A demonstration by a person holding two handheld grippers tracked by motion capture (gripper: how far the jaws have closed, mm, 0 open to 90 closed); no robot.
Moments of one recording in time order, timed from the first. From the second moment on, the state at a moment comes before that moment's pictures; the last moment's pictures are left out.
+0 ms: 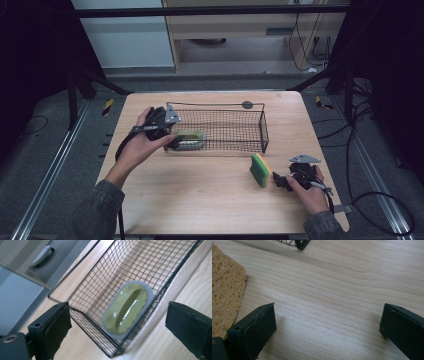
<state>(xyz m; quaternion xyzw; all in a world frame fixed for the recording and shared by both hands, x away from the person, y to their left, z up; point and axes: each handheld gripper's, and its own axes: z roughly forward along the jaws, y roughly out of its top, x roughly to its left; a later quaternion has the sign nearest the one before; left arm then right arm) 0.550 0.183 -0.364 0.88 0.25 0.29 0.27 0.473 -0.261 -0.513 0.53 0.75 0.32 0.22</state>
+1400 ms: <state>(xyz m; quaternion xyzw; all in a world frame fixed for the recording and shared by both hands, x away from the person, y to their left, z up) 0.496 0.240 -0.504 0.84 0.41 0.17 0.31 0.486 -0.169 -0.386 0.46 0.86 0.18 0.12</state>
